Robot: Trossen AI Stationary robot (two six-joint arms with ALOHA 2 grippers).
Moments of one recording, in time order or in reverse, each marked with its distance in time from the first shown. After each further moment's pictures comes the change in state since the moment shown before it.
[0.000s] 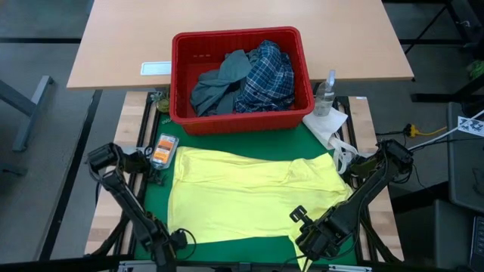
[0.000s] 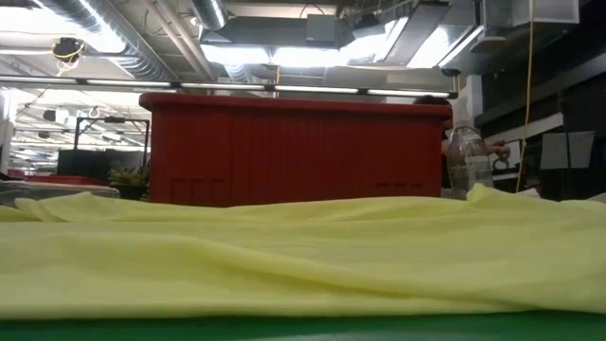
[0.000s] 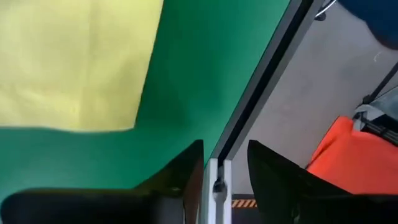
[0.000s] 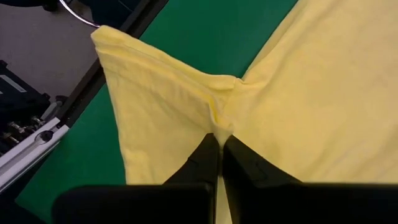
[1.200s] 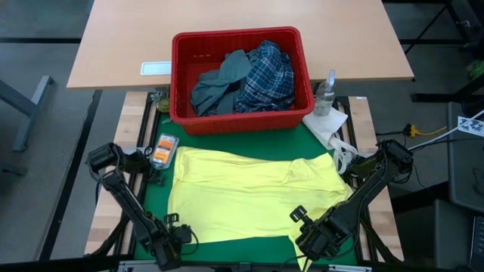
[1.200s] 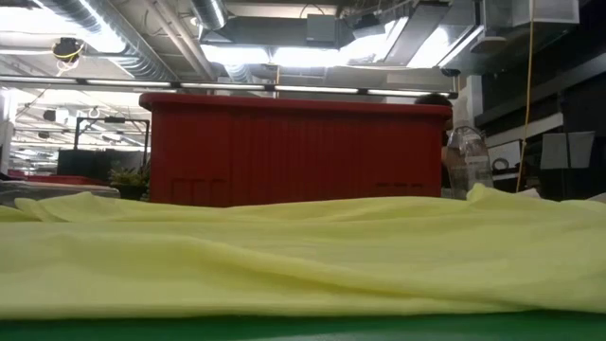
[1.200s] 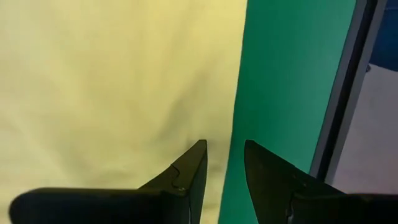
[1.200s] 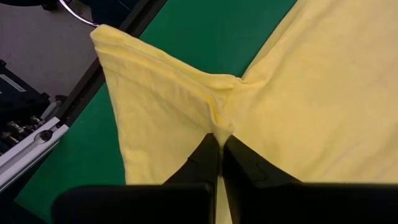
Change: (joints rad) left arm -0.009 0.000 0.000 -0.091 -0.373 0.240; right arm 0.000 0.000 0.000 -0.002 0.002 0.000
